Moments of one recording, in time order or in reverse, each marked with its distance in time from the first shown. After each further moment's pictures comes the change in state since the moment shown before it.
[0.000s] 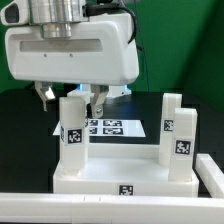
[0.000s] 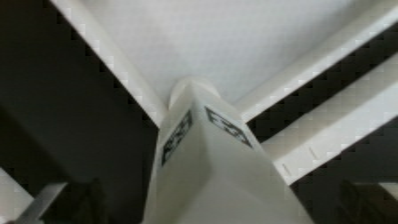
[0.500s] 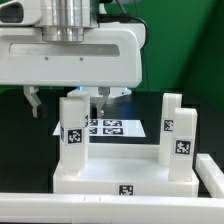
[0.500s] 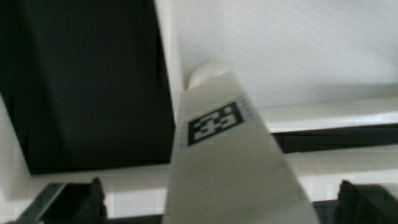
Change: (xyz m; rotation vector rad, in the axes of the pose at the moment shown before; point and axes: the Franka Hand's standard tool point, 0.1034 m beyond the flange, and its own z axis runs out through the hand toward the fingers) arm 0.004 0.003 0.004 -0.056 0.049 -0.549
